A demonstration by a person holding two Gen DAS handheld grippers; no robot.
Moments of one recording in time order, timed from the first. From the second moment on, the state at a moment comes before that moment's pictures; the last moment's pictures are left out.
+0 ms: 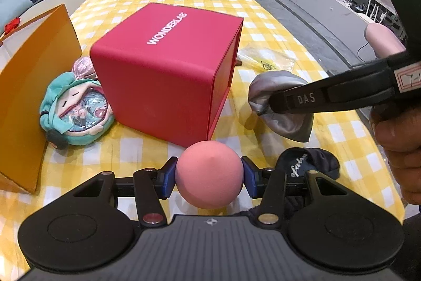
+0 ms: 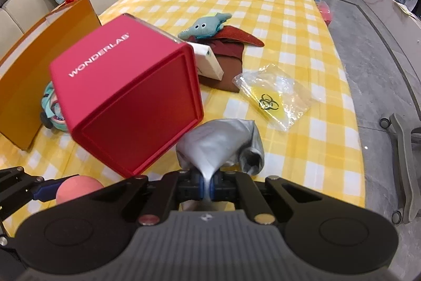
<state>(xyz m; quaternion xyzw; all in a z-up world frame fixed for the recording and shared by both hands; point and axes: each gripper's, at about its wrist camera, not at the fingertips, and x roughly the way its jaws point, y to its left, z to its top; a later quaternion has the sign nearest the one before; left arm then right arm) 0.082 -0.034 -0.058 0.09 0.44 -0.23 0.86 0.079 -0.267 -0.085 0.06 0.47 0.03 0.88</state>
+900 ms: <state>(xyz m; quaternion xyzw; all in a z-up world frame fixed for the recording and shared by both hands) 0.067 -0.002 0.052 0.08 0.36 -0.26 0.89 0.024 -0.256 0.030 0.04 0.40 0.03 0.92</state>
